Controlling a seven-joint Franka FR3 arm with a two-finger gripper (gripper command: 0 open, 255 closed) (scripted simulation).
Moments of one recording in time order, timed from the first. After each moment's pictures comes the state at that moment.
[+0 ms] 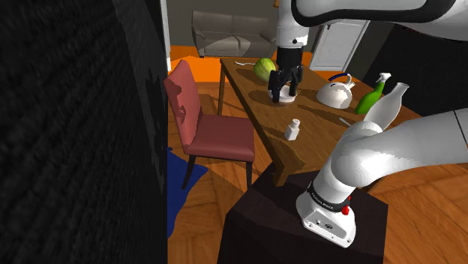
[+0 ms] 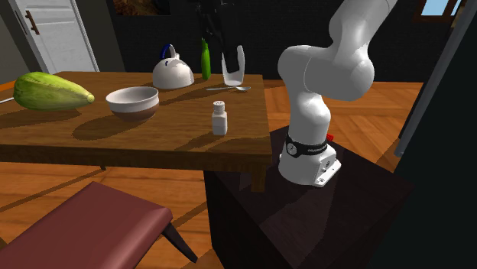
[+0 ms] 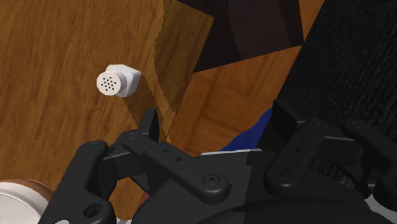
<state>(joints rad) -0.02 -0.76 -0.06 -2.45 -0.02 1.49 0.13</state>
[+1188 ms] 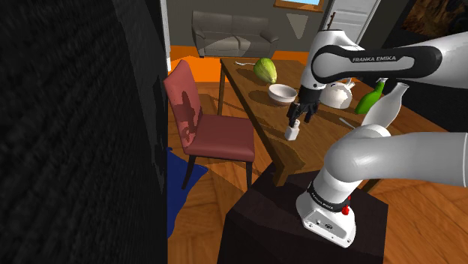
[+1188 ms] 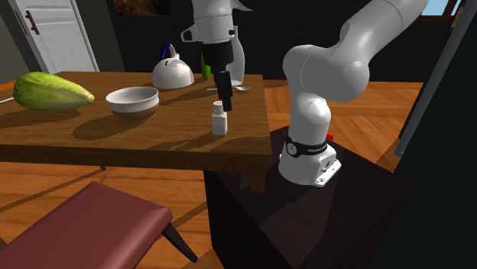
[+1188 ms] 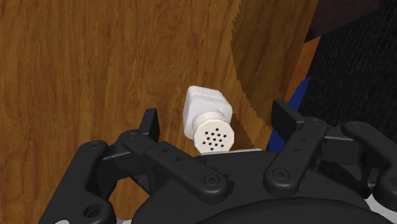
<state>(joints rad) -0.25 -0.96 -0.32 -2.89 -0.24 1.85 0.02</state>
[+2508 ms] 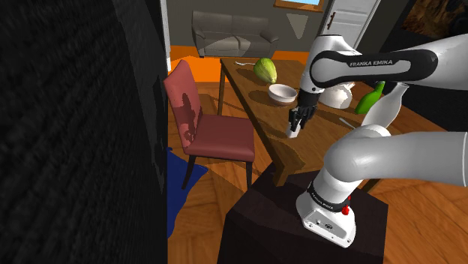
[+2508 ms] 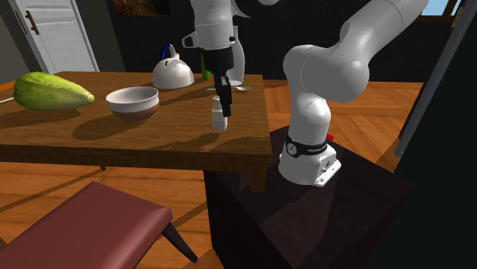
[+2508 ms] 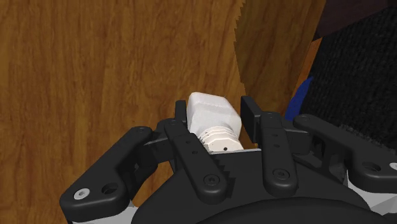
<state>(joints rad) -0.25 -0.95 -0.33 -2.92 -0.25 1.89 0.02</state>
